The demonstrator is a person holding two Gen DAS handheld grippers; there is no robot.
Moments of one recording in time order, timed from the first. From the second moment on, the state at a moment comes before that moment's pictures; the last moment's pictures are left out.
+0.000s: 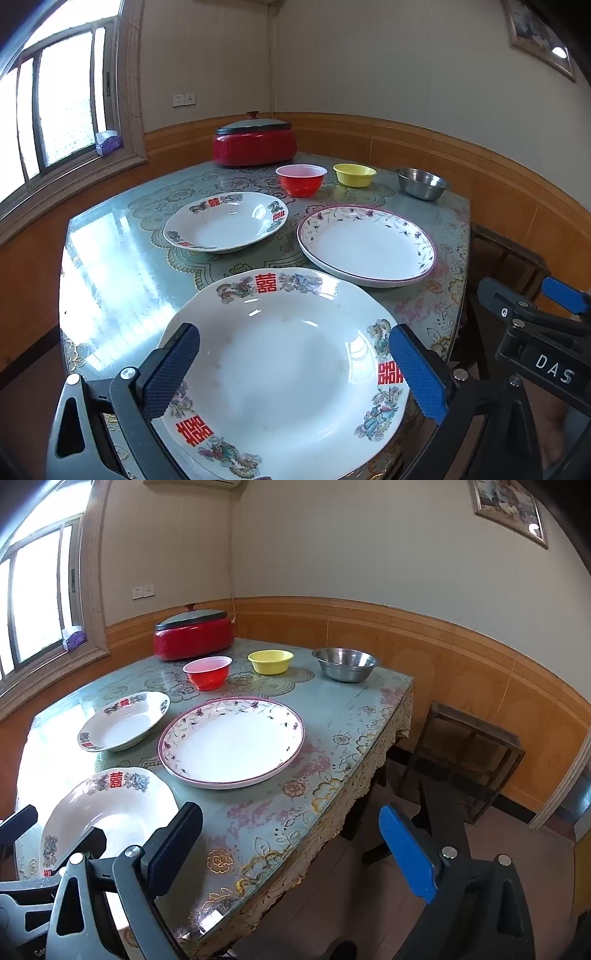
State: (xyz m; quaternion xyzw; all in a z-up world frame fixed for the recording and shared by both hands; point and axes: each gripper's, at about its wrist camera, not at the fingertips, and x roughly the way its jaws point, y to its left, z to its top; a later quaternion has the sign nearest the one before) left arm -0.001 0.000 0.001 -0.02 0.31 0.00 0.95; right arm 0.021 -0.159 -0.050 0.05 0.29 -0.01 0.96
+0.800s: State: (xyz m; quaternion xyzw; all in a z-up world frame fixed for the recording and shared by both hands) left arm -0.009 0.013 0.007 -0.02 0.30 0.05 0.95; right arm 0.034 -0.155 -0.051 0.06 0.29 0.02 0.95
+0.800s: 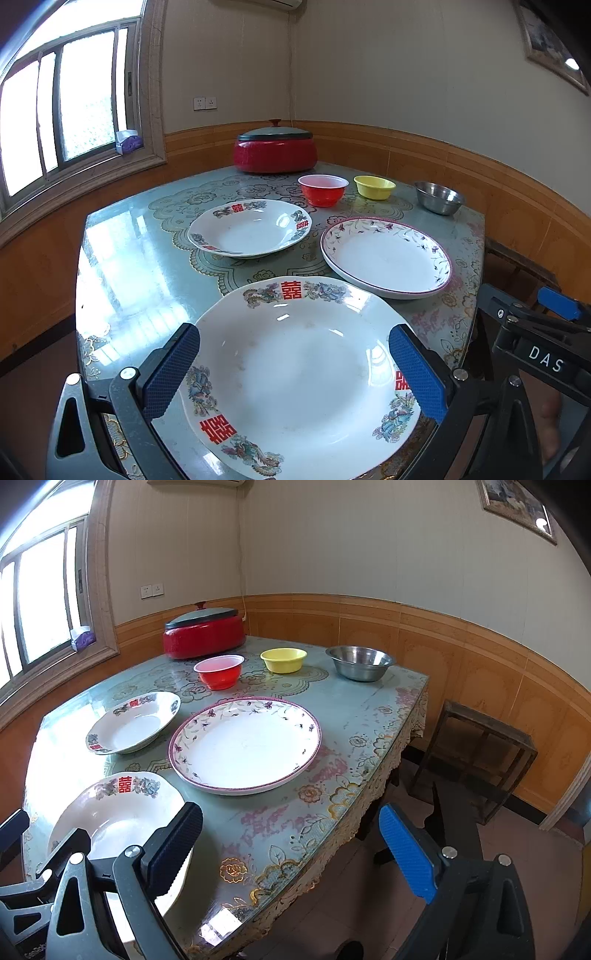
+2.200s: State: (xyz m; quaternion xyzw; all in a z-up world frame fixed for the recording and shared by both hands) left arm -0.008 0.008 0.003 -0.01 0.31 0.02 0.95; right arm 0.036 -0.154 -0.061 0.07 0.32 0.02 0.94
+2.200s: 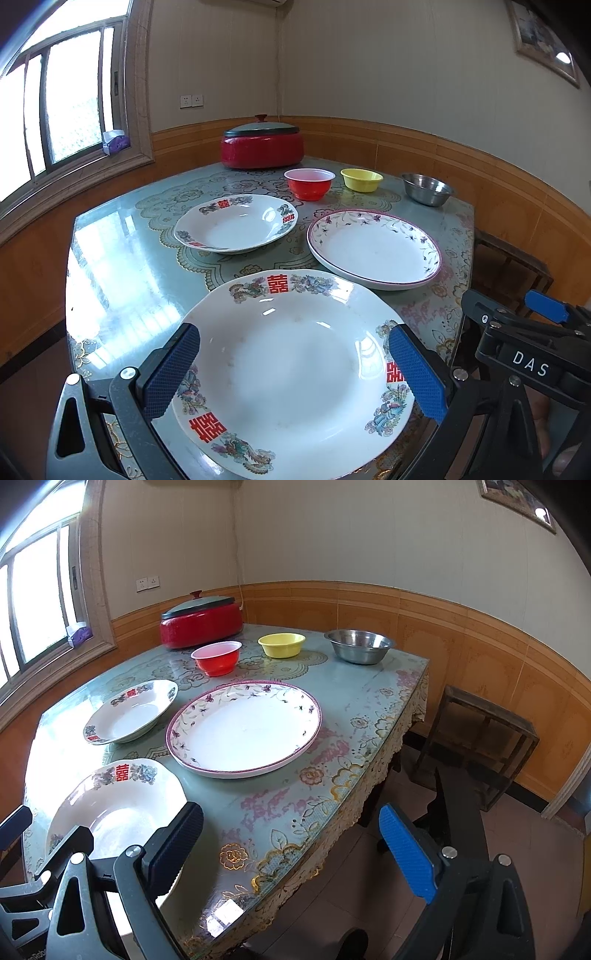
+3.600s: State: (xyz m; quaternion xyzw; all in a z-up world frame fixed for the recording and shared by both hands) left arm 0.053 -0.046 0.001 -0.03 0.36 -0.12 0.93; right arm 0.161 -0.242 -0.080 0.16 0.41 0.18 0.88
